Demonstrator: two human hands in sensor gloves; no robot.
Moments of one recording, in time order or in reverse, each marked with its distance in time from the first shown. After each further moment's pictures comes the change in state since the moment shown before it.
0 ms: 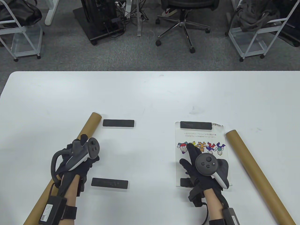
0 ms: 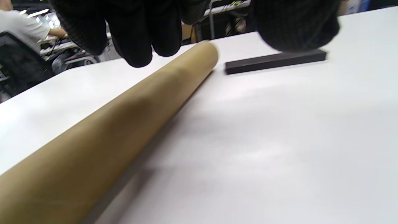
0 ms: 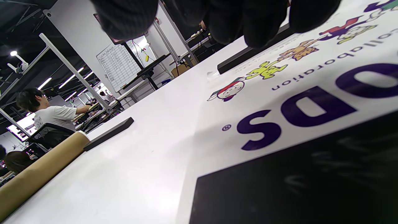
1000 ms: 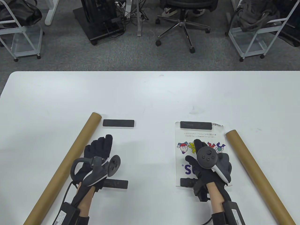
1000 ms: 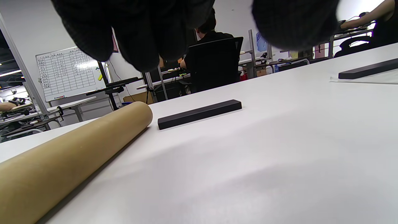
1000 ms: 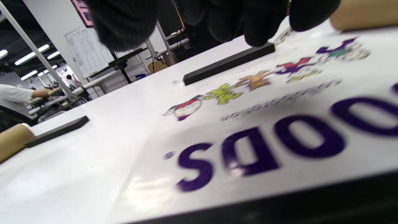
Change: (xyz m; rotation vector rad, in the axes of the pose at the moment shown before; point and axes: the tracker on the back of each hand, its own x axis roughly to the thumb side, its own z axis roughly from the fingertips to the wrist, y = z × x) left_hand 0.051 -0.005 0.030 0.324 -0.197 -0.065; right_hand -0.011 -0.022 -0.016 0.002 0.127 0.172
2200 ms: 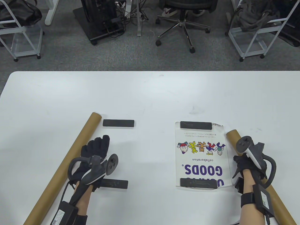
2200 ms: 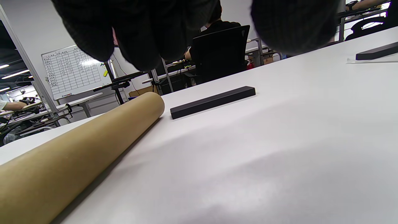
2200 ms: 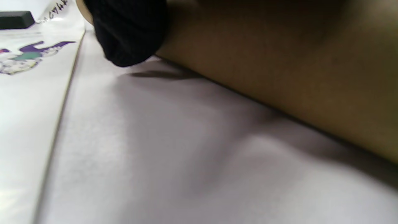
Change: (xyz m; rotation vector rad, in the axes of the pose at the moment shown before) left_hand -0.008 -0.002 -0.002 -0.038 0.025 -0.039; right_hand -0.147 -0.035 -0.034 0.091 0.542 0.292
